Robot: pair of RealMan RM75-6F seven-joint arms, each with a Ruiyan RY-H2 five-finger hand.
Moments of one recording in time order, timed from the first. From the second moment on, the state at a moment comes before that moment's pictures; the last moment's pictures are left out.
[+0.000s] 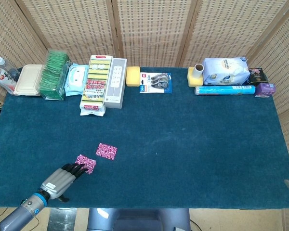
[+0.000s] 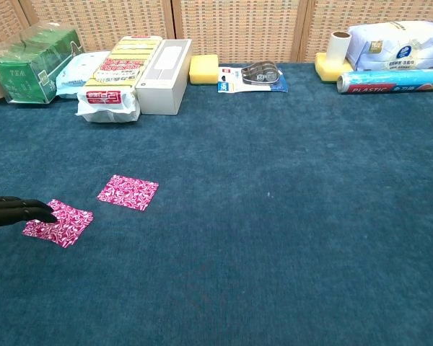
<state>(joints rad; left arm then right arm) -0.62 -1.13 0.35 -1.94 1.26 1.01 0.40 -0.09 -0.88 0.10 -1.77 -1.43 1.61 0.18</state>
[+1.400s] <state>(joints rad) -0.71 -1.23 0.16 -1.78 0.85 0.83 0.52 -0.09 -0.88 0.10 -1.76 -1.42 1.61 0.18</state>
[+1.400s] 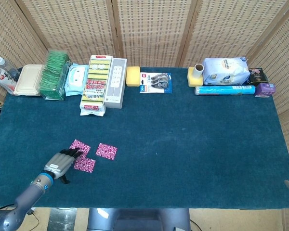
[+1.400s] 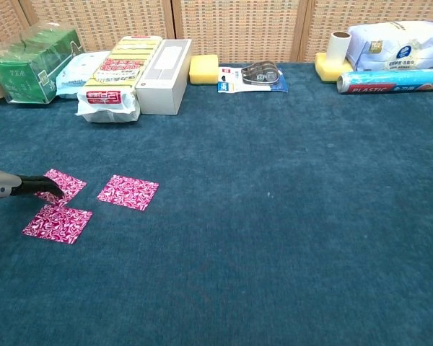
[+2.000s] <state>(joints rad) -0.72 -1.23 0.10 -1.72 0.85 0.82 0.43 -0.09 -0.88 0.10 -1.77 -1.42 1.60 0.17</state>
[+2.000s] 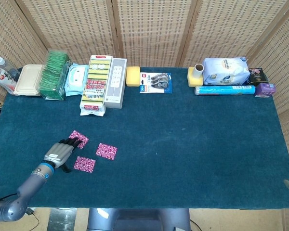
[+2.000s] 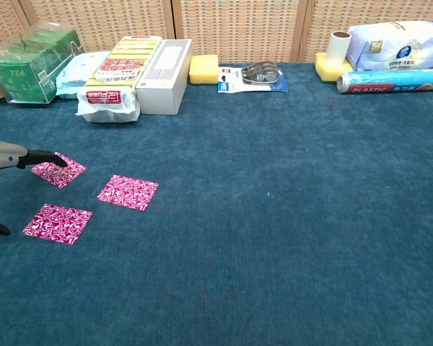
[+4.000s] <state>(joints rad) -0.53 -1.44 0.05 -1.69 1.00 1.05 0.56 -0.09 -0.87 0.09 -1.77 -1.43 1.60 0.20</state>
